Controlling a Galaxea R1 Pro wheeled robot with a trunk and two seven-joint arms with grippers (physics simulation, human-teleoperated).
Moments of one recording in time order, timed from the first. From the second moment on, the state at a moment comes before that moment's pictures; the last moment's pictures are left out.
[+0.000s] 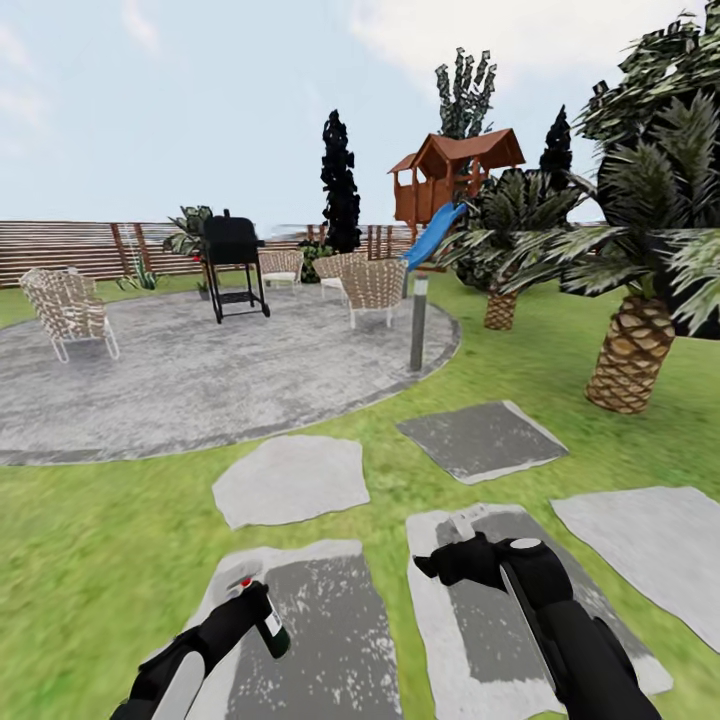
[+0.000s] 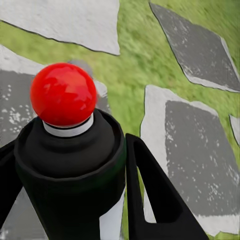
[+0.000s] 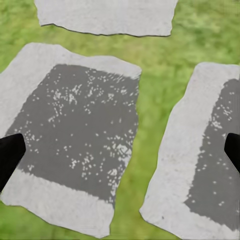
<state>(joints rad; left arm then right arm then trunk) -0.17 0.03 -0.06 -1.18 0.60 0.36 -0.03 -0.35 -0.03 0.11 -1.43 0.21 0.88 0.51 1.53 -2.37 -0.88</state>
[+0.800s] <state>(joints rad) -0.17 0.03 -0.06 -1.17 0.60 0.36 -0.02 -0.37 -0.03 0.10 -1.53 0.23 0.86 0.51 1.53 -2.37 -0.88</state>
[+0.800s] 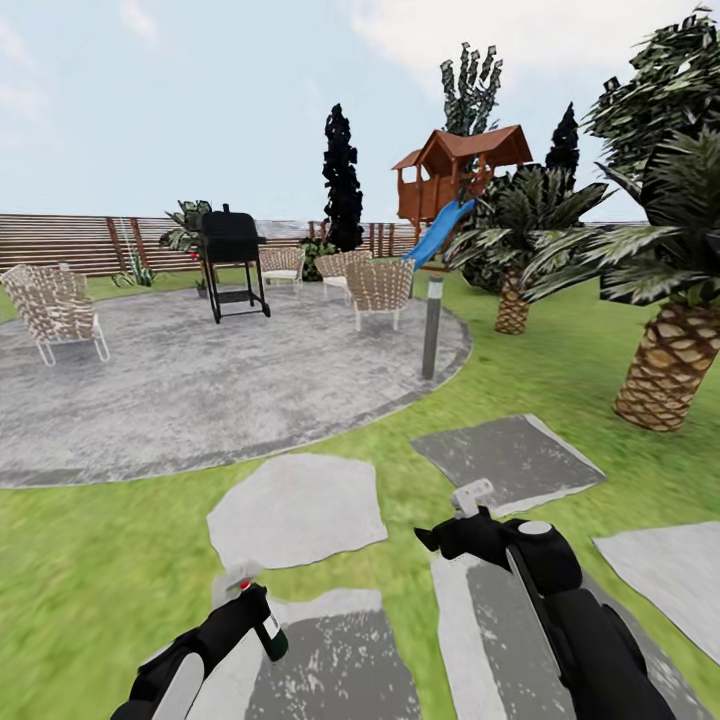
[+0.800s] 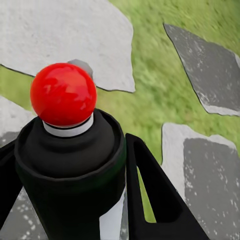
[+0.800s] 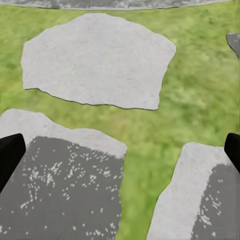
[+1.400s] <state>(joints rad) -0.17 0.03 -0.06 -1.17 0.60 0.36 -0.02 -0.38 -0.02 0.10 -1.54 0.22 0.87 0.51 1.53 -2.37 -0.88</state>
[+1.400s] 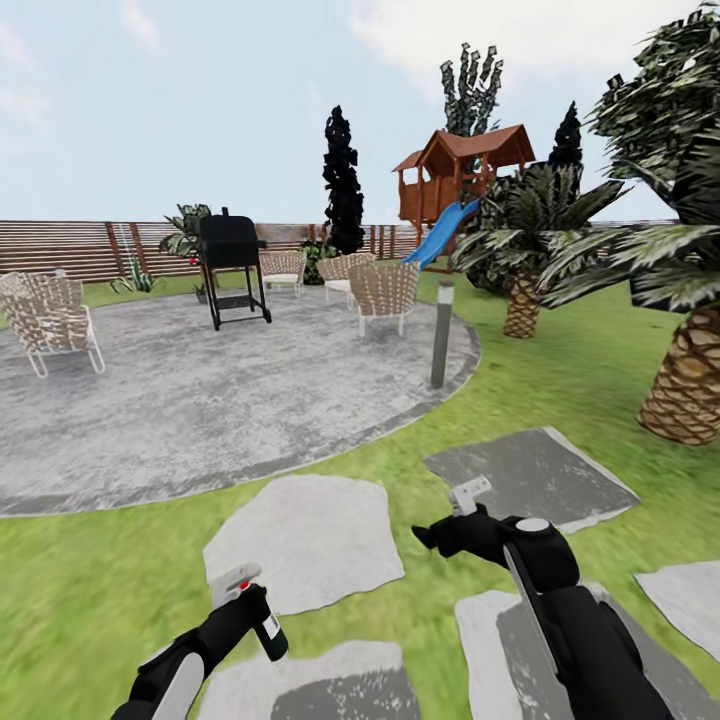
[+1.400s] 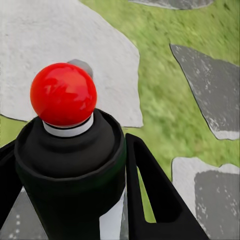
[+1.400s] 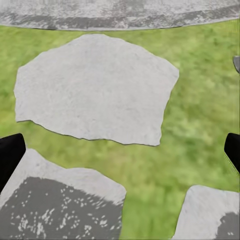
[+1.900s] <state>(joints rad) -0.17 0.03 -0.06 -1.17 0.60 0.36 -0.02 -0.39 -0.02 0.10 -1.54 0.22 0.88 0.51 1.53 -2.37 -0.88</state>
